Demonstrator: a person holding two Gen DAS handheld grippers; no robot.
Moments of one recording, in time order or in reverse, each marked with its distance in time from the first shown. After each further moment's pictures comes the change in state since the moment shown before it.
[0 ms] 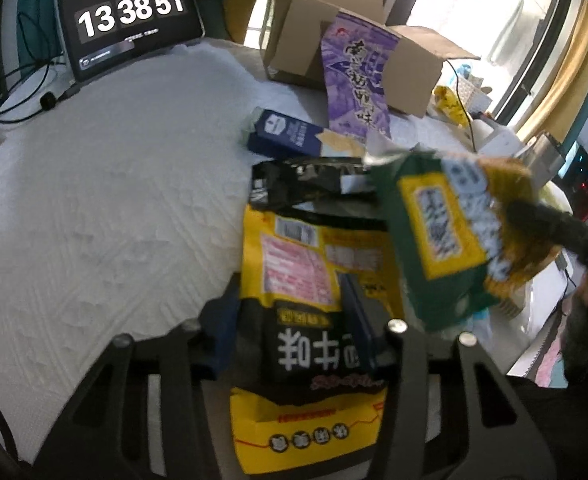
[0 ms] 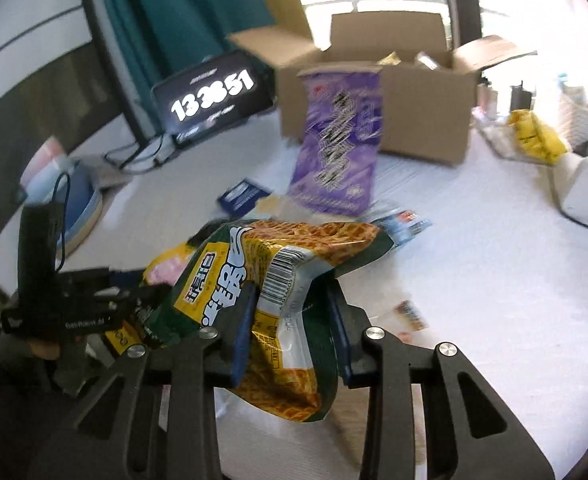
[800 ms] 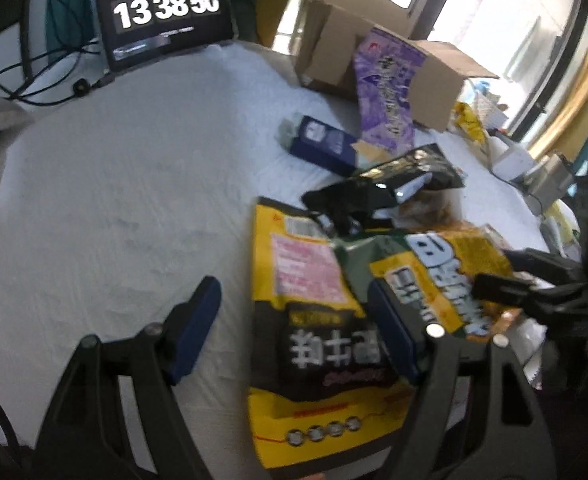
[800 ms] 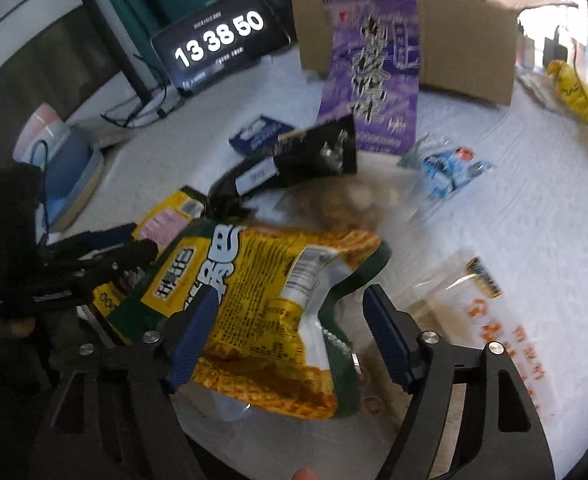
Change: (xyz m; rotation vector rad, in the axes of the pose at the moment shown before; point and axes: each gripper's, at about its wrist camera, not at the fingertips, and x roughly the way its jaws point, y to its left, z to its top) left arm -0.014 0.023 -0.007 -0.063 -0.021 0.015; right arm 0.063 0.026 -0.018 0.009 0.226 0.081
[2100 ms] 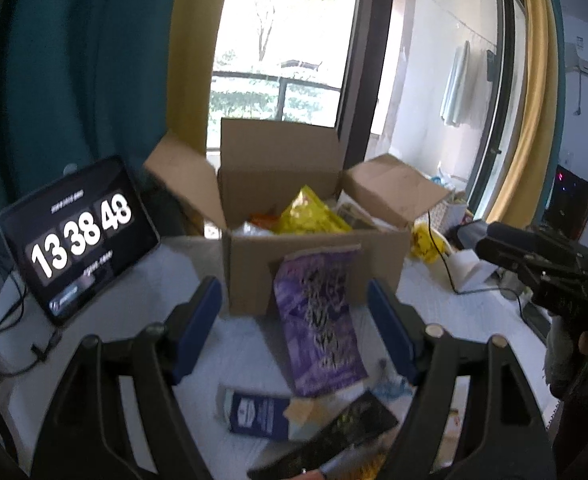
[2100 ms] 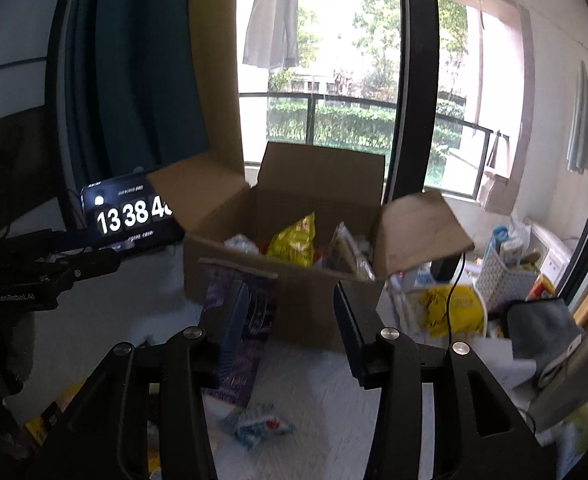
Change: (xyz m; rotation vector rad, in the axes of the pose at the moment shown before) left arm -0.024 -0.084 0.173 0.238 -0.359 -0.058; right arm -0.128 -0.048 0.126 -0.128 -0.502 -0.353
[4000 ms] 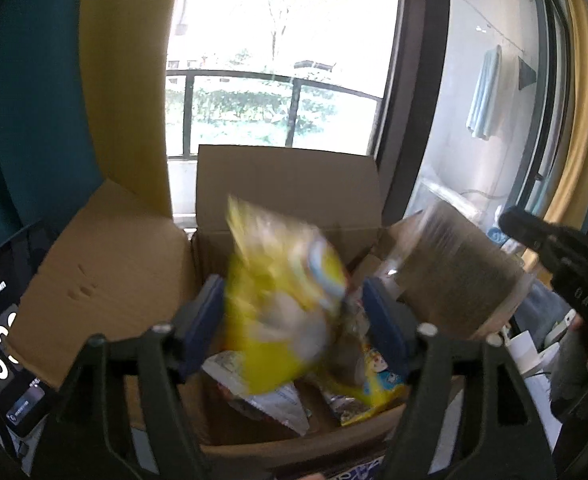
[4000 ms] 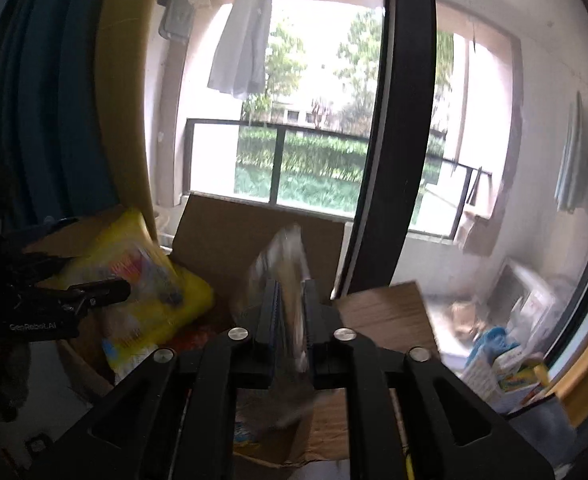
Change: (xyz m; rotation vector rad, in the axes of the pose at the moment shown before) left arm 0.169 0.009 0.127 -0.027 -0.013 0.042; right arm 0.128 -0.080 0.103 -0.021 -0.120 -0.103
